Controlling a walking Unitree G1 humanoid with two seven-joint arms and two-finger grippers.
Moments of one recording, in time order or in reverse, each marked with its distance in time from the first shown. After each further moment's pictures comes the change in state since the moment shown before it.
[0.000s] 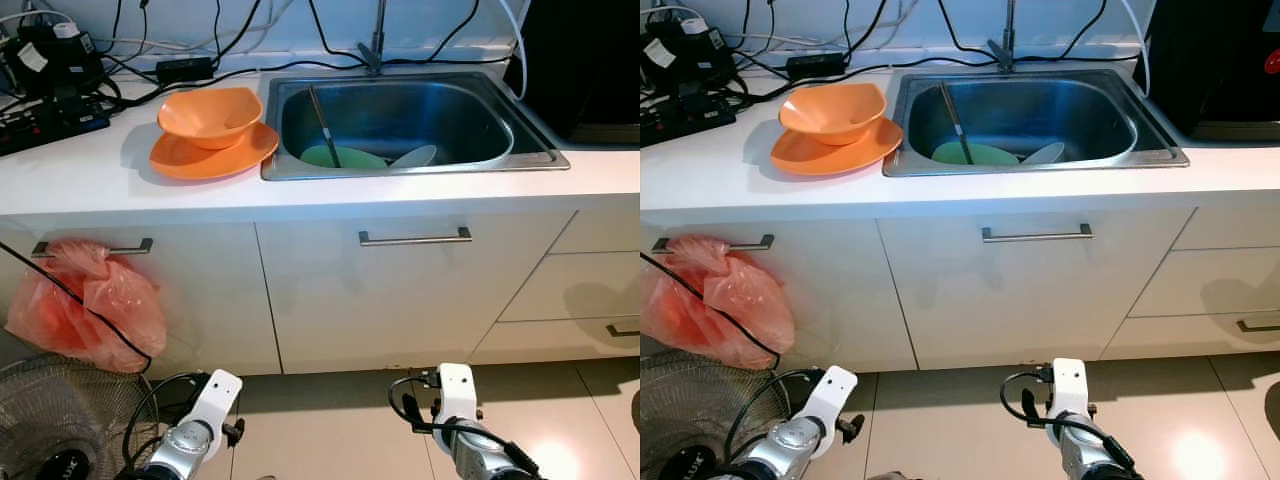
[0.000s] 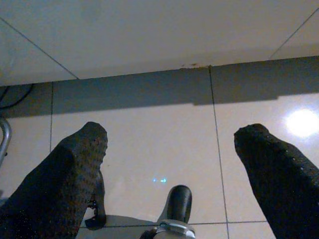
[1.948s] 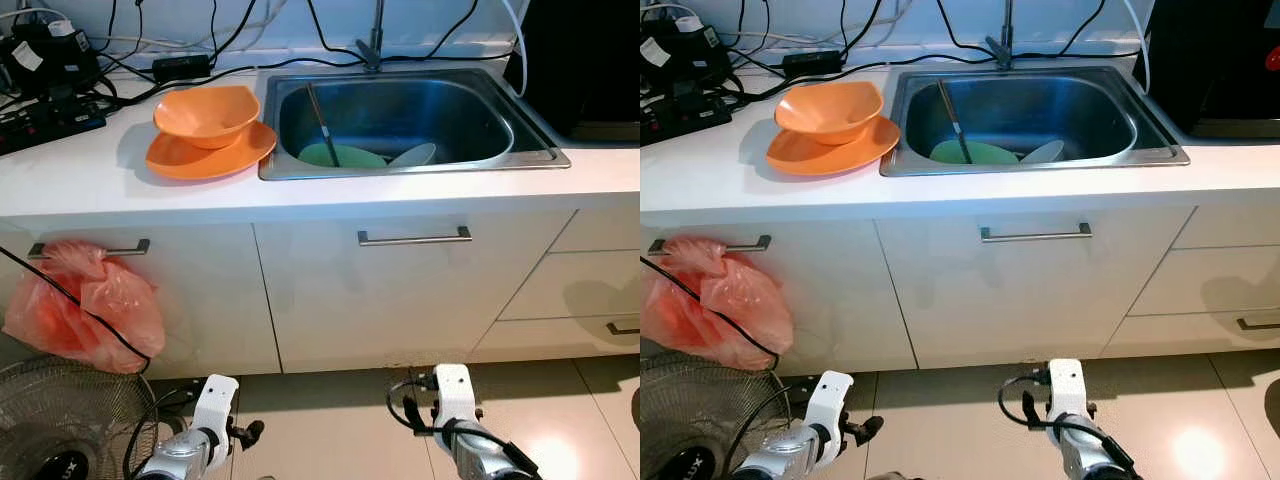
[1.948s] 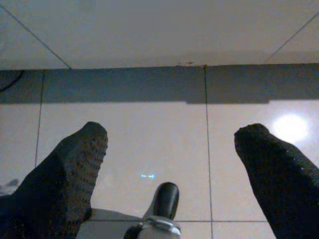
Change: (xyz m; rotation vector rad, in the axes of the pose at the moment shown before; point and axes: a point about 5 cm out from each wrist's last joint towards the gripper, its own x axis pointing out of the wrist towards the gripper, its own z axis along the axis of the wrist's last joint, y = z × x) left arm -0.002 -0.011 -0.005 -0.274 -0.041 -0.198; right arm -0.001 -0.001 -0.003 -0.084 0.008 -0.011
